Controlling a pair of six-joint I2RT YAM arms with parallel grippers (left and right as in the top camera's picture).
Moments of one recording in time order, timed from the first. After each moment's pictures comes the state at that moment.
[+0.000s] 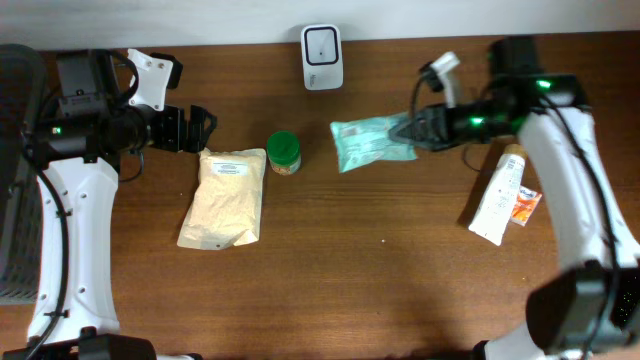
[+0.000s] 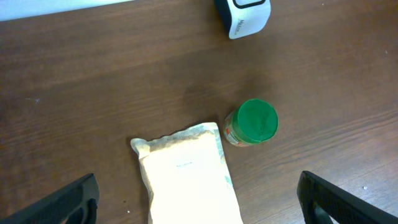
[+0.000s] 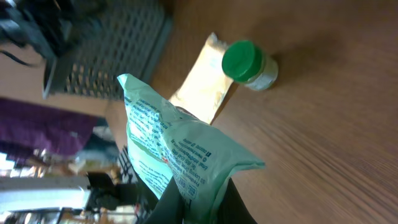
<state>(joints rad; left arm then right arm) 0.13 1.58 1.60 -0.95 0.40 0.27 -0.02 1.71 1.67 -1.19 -1.00 -0.21</state>
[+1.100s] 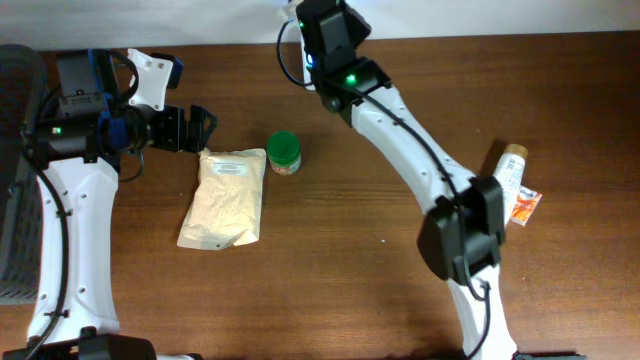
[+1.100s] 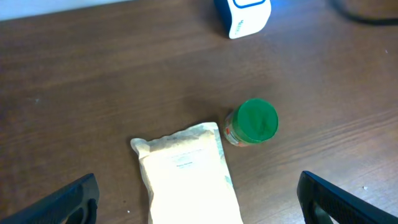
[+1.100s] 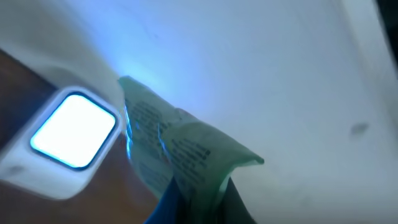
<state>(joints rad) 0.13 1.58 1.60 -0.95 0.40 0.27 0.51 2.28 2.17 -0.30 0.63 -0.72</state>
